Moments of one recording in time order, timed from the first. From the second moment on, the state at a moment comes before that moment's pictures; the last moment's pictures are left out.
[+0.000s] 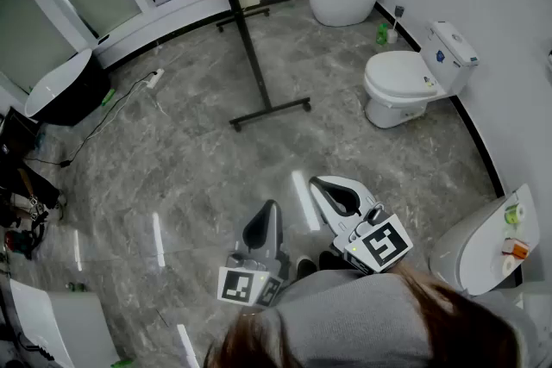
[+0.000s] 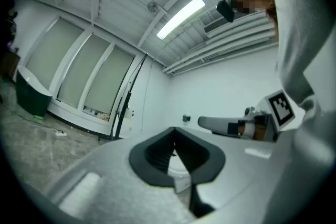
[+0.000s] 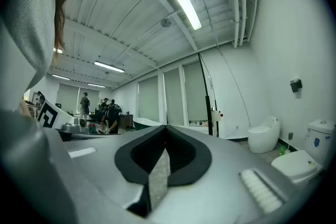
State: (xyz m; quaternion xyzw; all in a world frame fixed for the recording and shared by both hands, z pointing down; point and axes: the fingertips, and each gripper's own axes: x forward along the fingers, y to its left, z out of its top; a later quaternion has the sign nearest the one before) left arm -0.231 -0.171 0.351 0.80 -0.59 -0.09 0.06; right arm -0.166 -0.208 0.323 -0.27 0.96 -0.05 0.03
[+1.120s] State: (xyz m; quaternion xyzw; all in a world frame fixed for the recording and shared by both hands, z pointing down) left arm -0.201 -0.190 0.361 0.78 -0.61 -0.10 0.06; right arm -0.144 -0.229 0.329 -0.23 0.97 -0.03 0.03
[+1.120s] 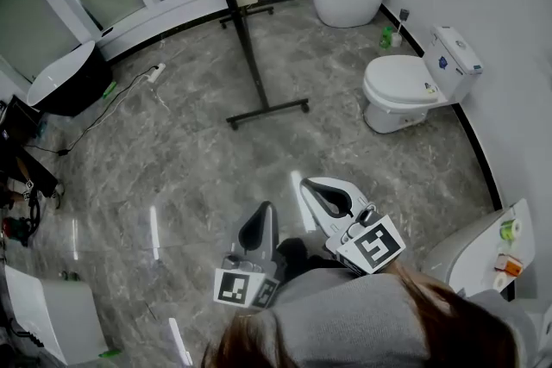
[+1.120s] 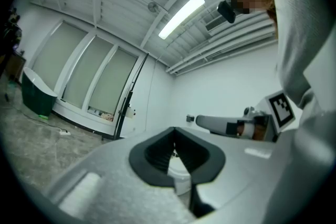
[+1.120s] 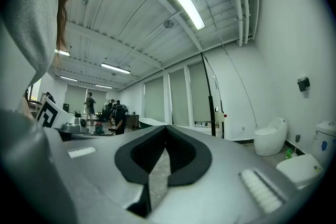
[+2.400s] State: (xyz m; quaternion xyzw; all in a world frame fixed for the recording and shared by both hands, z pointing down) left arm -0.382 -0.490 0.355 0.81 -0.57 -0.09 0.07; right arm -0.323 -0.527 0.327 -0.29 0.95 -0.04 0.04
